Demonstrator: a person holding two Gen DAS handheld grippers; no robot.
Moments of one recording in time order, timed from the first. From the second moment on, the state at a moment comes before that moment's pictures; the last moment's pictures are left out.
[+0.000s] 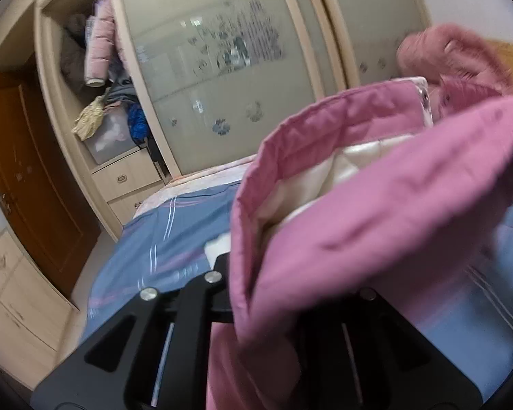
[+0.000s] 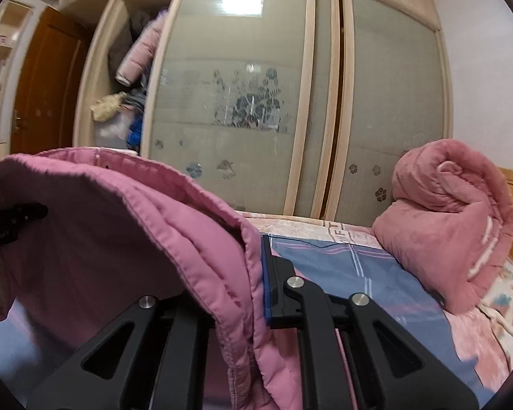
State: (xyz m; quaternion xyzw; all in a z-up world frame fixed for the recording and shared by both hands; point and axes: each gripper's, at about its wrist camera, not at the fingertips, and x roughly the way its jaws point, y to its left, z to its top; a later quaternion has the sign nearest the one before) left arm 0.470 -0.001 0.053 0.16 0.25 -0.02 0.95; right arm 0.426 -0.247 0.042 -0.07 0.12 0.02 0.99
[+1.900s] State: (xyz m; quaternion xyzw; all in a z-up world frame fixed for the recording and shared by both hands) left arm 0.577 0.072 0.082 0.12 0.24 -0.04 0.96; right arm 0.712 -0.266 -0.108 0.18 0.34 -0.03 0.92
